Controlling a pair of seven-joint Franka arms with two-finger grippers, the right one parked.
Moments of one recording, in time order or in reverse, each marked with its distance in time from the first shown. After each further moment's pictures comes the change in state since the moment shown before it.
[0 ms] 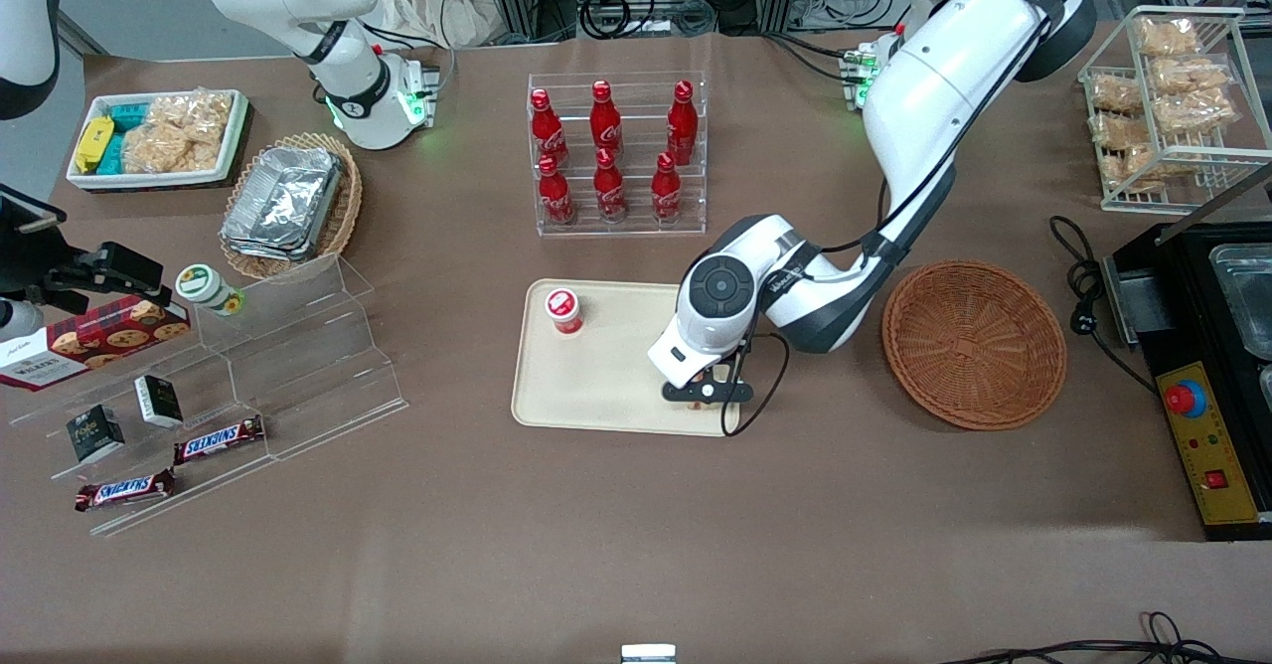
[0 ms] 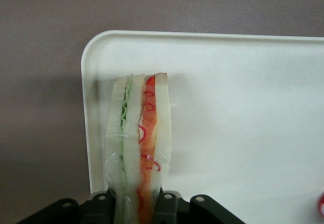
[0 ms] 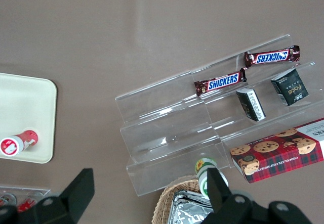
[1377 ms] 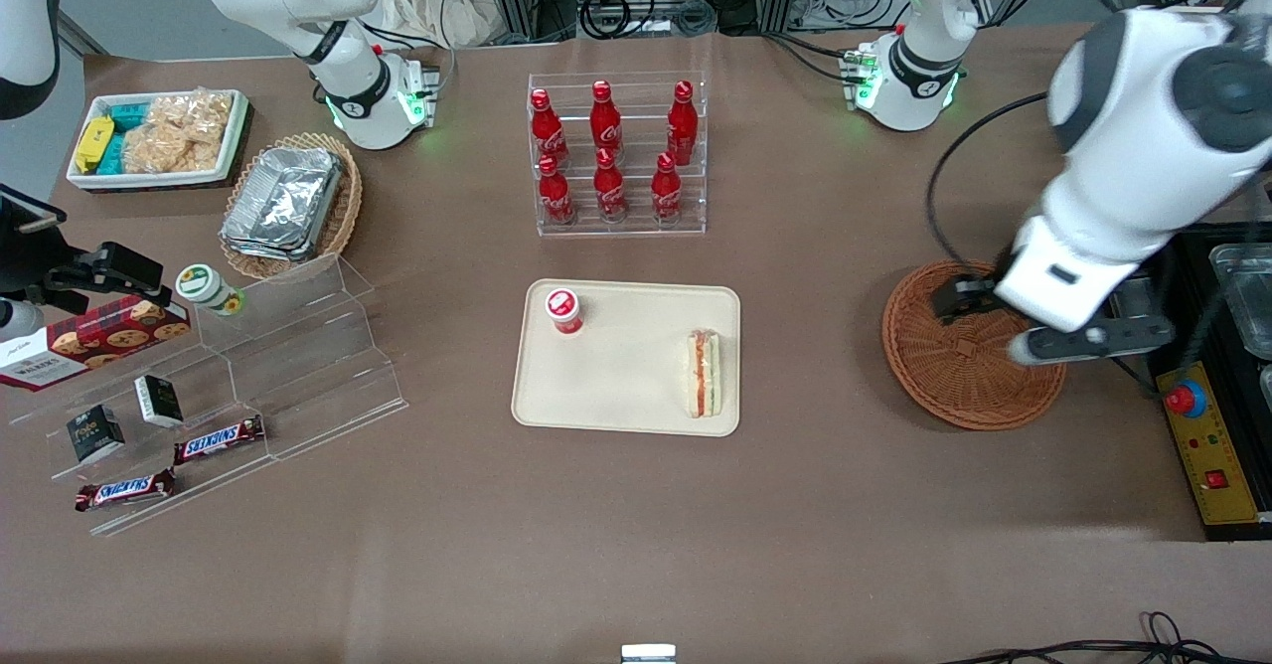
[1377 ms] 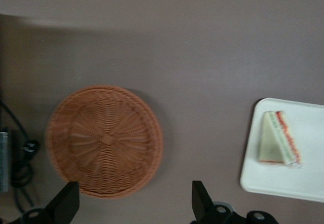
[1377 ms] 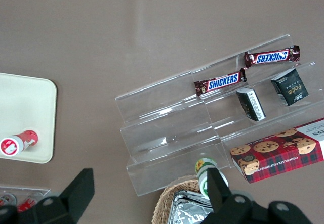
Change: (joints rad) arm 0.225 -0.705 0.367 -0.146 -0.378 -0.328 0.591
